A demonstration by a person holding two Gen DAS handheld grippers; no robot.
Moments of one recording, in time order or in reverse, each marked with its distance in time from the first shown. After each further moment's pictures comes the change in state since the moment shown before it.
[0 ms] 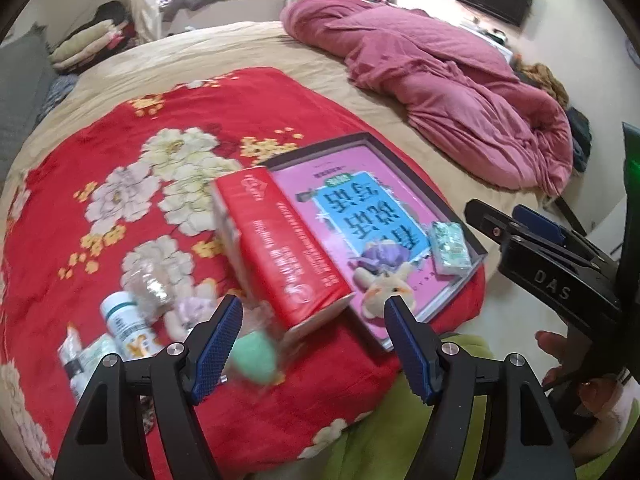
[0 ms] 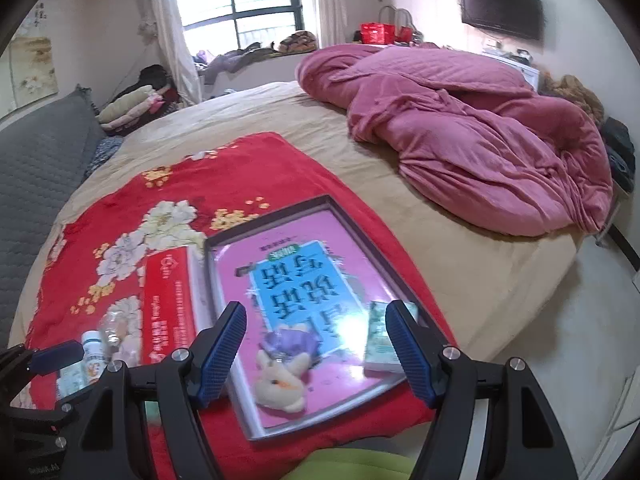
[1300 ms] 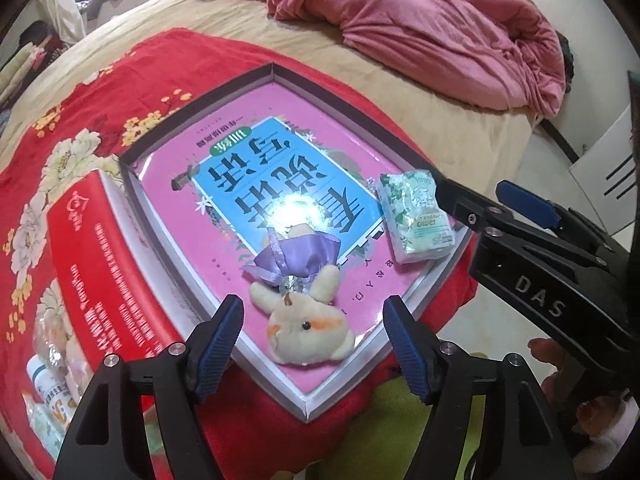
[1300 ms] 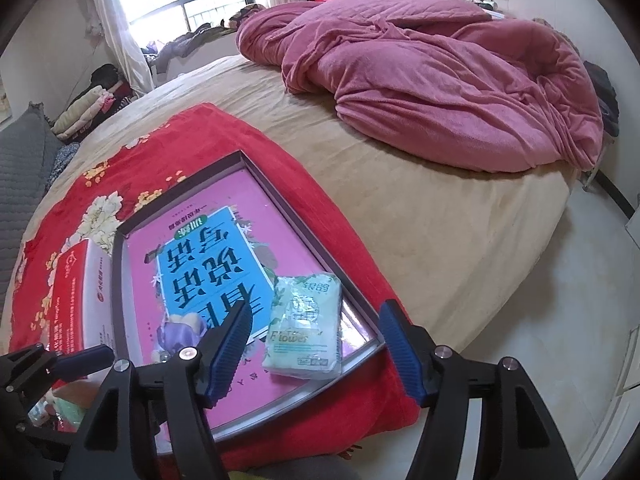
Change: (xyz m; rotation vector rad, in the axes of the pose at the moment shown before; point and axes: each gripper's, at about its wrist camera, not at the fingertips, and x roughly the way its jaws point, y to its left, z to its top) left arm 0.125 -0.111 0.024 0.206 0.207 -0.056; right arm 0.077 -0.096 -0.023 0.137 0.119 -0.076
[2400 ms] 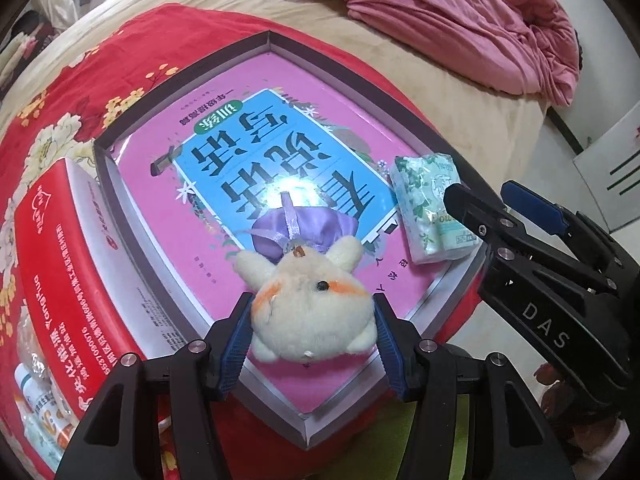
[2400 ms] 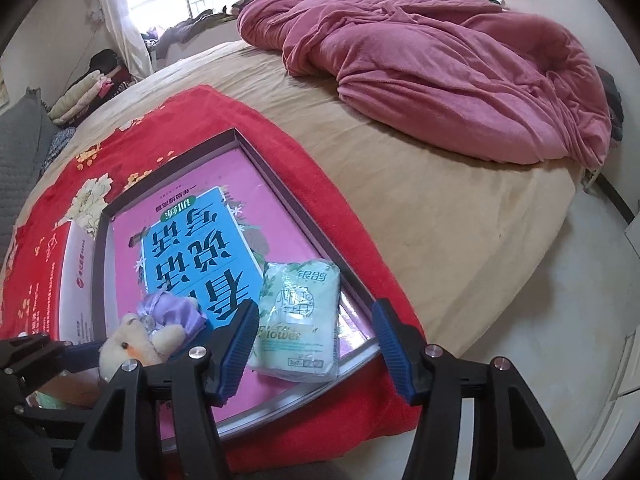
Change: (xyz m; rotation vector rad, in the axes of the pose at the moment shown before) left arm 0.041 -0.002 0.012 -0.004 0.095 -0.004; right arm 0.026 -0.001 -0.005 -0.024 0.043 -0.019
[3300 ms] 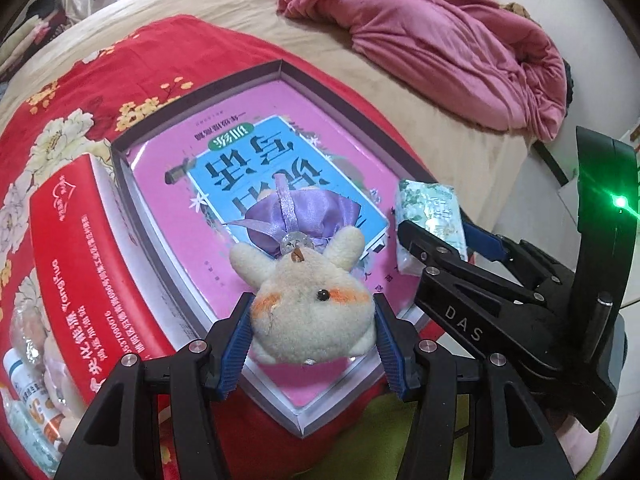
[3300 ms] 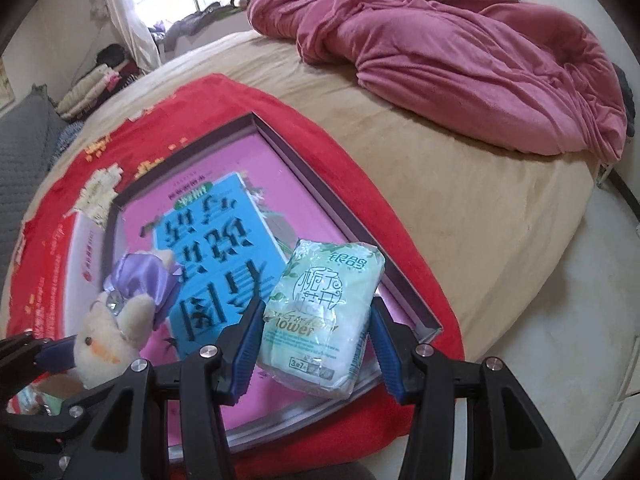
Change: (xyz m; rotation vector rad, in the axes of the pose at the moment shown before) left arm -0.025 0.013 -0.009 -0.063 -0.091 -0.070; right arm 0.016 0.018 -0.004 -0.014 0.039 0.029
